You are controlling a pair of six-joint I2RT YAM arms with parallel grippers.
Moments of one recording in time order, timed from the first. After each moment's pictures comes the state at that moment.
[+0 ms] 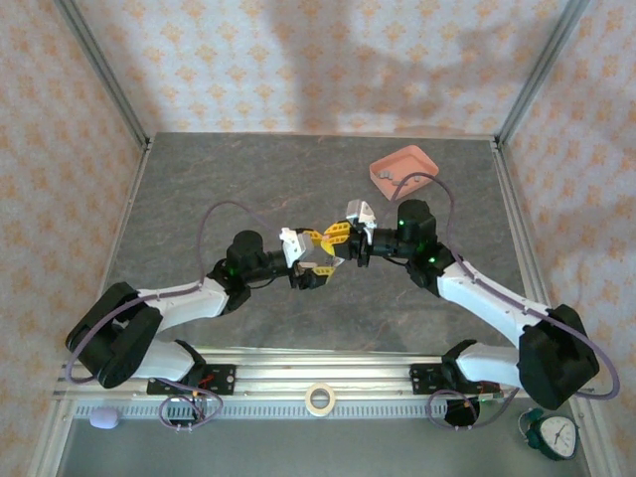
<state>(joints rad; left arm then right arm) -0.60 1.36 0.48 0.74 0.60 0.11 0.55 1.21 0.70 0.30 -0.82 -0.09</state>
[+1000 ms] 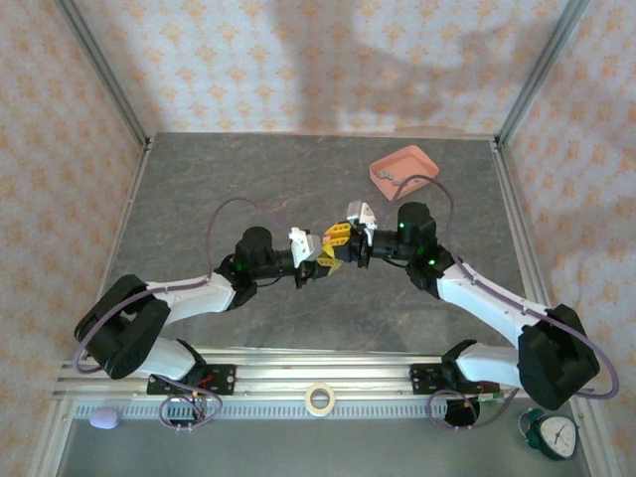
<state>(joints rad) -0.62 1.40 0.55 0.64 0.63 0.15 0.55 1.19 0.67 0.33 -0.81 -0.06</state>
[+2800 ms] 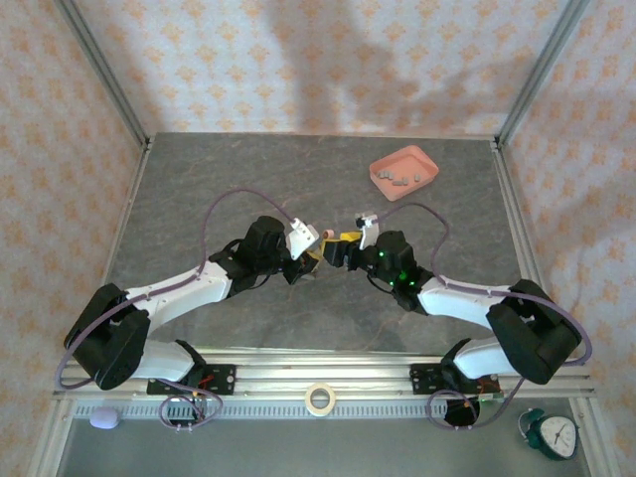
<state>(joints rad) -0.62 1.34 0.71 -0.01 0.28 0.14 0.69 1.35 0.49 0.59 -0.15 0.52</state>
